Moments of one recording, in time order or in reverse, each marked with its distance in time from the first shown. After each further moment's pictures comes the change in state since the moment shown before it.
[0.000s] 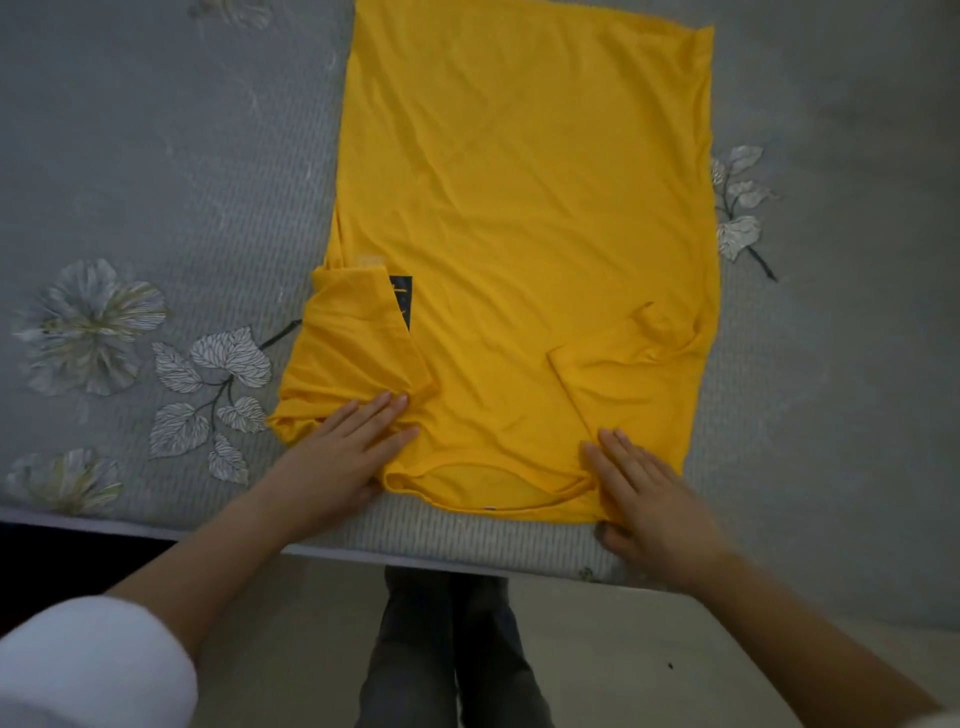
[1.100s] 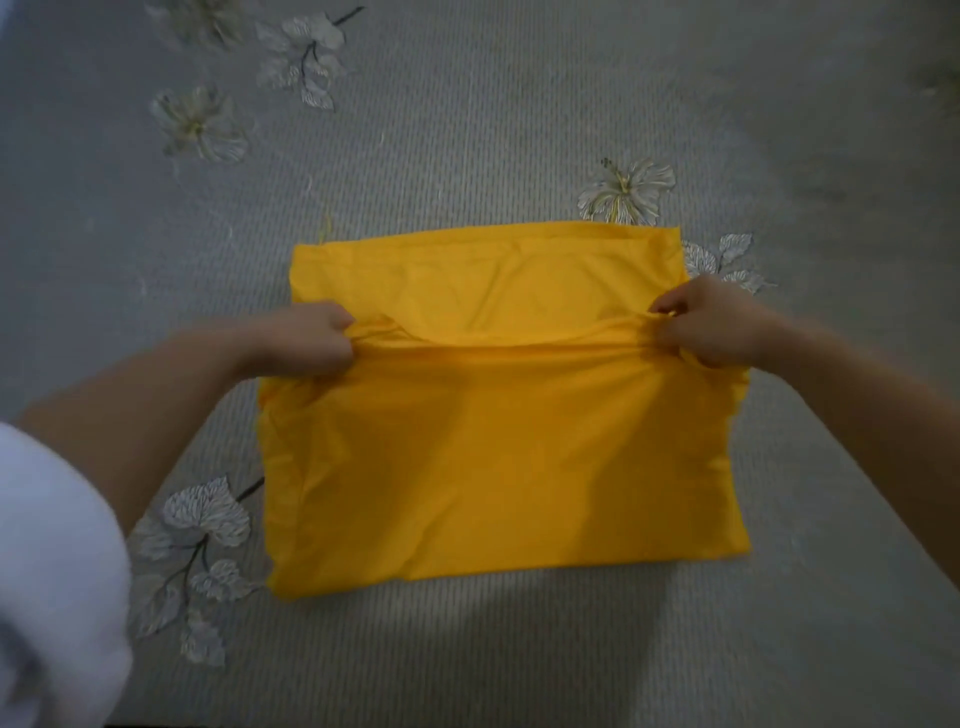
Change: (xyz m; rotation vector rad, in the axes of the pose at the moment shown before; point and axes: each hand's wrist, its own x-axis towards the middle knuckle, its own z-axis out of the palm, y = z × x) left_hand 0.161 -0.113 -0.177 -0.606 -0.320 -0.563; right_hand 0.196 0.101 -0.203 0.540 -0.063 0.533
